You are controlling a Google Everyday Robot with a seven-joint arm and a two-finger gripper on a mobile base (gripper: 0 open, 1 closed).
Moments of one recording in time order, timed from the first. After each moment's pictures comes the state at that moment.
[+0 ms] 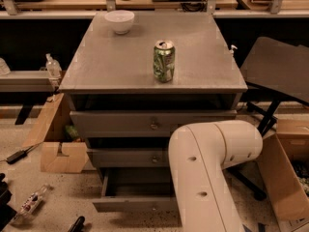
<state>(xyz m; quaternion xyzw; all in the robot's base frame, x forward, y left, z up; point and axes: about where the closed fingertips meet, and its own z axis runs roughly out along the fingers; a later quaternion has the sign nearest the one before) 0.598 -0.172 0.208 -0.71 0.70 -0.06 0.06</state>
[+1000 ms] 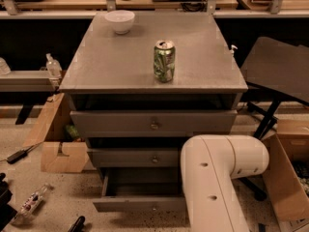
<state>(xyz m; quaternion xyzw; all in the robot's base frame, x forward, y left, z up) 0.588 -0.182 0.158 -0.70 0.71 -0.03 0.08</state>
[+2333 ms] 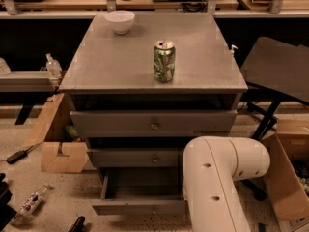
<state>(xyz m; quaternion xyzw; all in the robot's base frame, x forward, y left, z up) 0.566 -0.179 0.148 -0.69 0.72 -0.01 0.06</state>
